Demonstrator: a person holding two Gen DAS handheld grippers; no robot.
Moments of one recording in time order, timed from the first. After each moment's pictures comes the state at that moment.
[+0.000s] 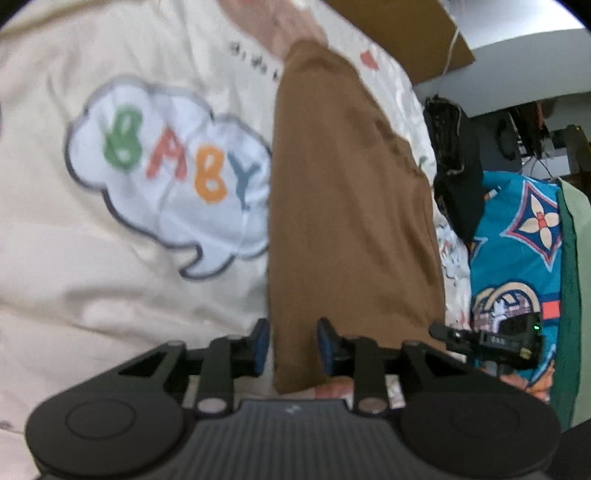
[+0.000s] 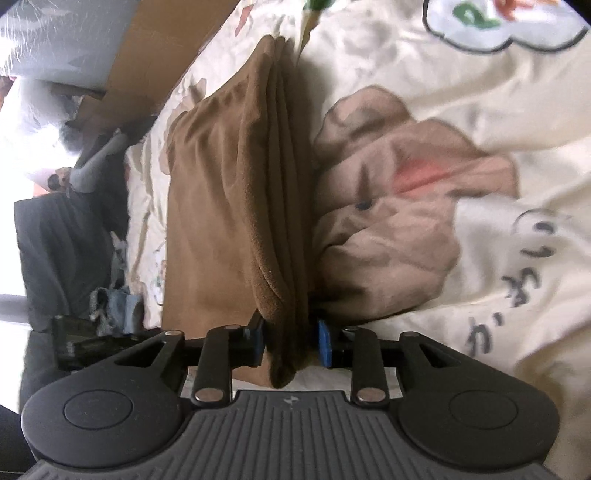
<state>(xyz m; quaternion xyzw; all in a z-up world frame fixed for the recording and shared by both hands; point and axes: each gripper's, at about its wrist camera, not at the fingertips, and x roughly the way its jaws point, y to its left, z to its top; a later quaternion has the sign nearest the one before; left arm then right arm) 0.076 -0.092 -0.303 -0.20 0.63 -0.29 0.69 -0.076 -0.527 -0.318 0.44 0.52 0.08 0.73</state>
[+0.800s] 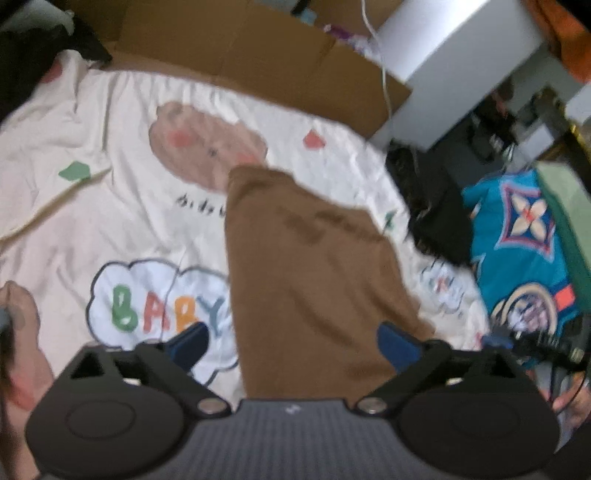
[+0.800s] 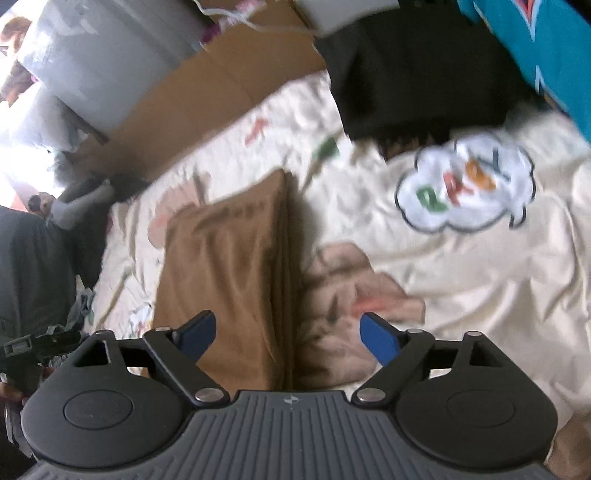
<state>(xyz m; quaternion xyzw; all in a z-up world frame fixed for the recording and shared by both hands) 0.082 -0.109 -0.207 -0.12 0.51 -0.30 0.80 -0.105 -0.544 -0.213 0.32 0.42 -0.03 0.85</state>
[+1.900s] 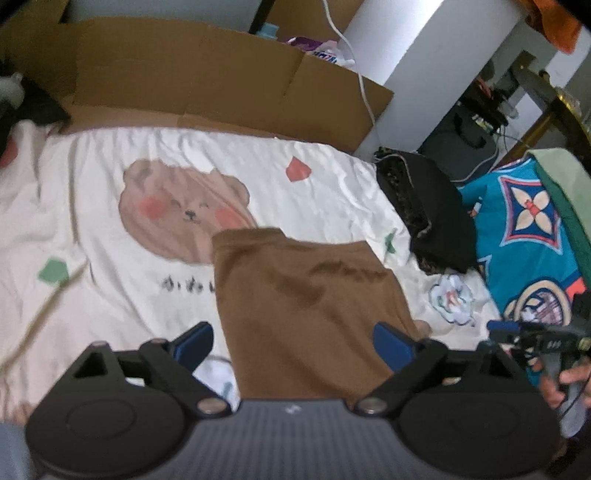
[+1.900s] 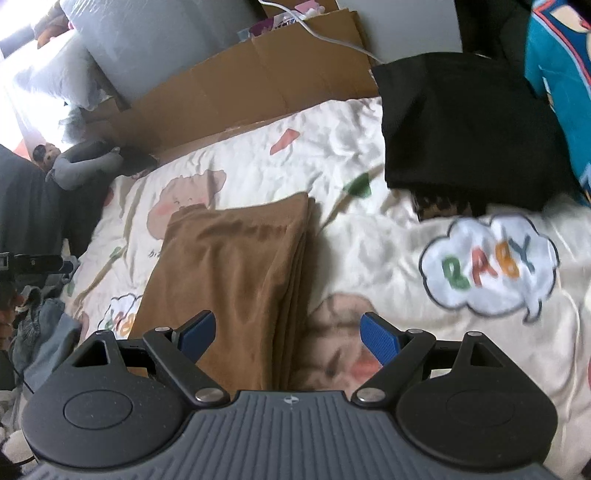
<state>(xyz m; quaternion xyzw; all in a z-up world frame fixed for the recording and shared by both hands) 0.149 -0.151 -0.184 -0.03 0.48 -0.33 0.81 -0.053 -0.531 -0.195 0.22 0.43 -0.01 0.88</state>
